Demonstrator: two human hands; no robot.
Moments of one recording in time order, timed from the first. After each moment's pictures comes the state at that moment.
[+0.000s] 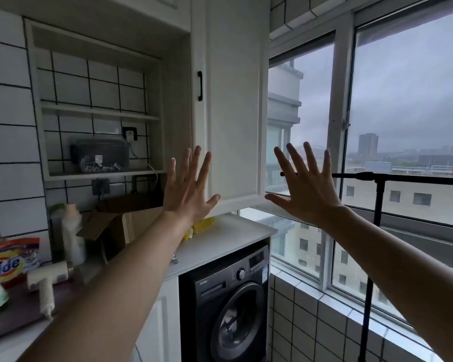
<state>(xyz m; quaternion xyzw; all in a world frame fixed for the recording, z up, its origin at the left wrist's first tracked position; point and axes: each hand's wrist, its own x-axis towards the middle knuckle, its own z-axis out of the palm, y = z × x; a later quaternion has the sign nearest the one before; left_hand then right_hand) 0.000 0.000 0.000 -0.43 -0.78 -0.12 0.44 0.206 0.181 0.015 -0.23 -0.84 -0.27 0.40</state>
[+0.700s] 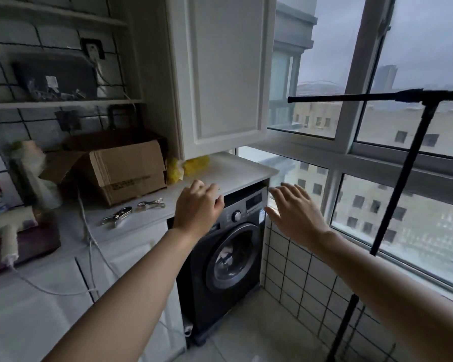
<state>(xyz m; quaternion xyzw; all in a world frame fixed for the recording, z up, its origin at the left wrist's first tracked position) -0.030 0.106 -0.185 -0.50 -0.75 -0.23 0.36 0.148 0.268 -0.192 -0.16 -0.92 -0.16 0.32</state>
